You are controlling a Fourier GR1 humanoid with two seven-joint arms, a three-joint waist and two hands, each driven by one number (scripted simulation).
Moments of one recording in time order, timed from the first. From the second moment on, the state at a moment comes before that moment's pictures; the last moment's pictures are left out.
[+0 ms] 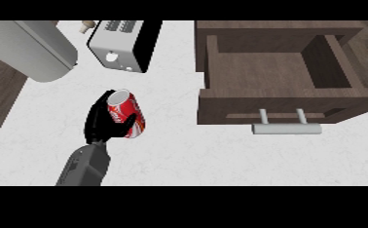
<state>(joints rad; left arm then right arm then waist) -0.30 0.02 0.19 -0.88 0.32 -0.15 -0.37 0.44 -0.02 -0.74 -2.24 -0.56 0.53 0.23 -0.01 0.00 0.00</state>
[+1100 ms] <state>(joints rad) -0.47 0.01 0.01 -1.37 0.27 0.19 0.04 0.46 0.00 -0.67 -2.30 -0.54 0.46 0.24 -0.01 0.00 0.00</state>
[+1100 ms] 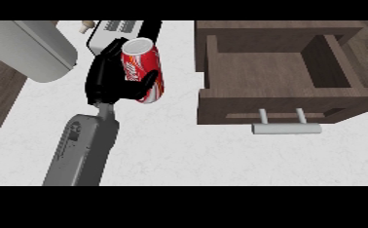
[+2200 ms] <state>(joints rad) -0.99 0.00 -0.11 -1.12 0.28 0.51 0.17 0.43 -0.01 -0.67 -2.27 -0.53 0.47 0.24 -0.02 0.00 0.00</state>
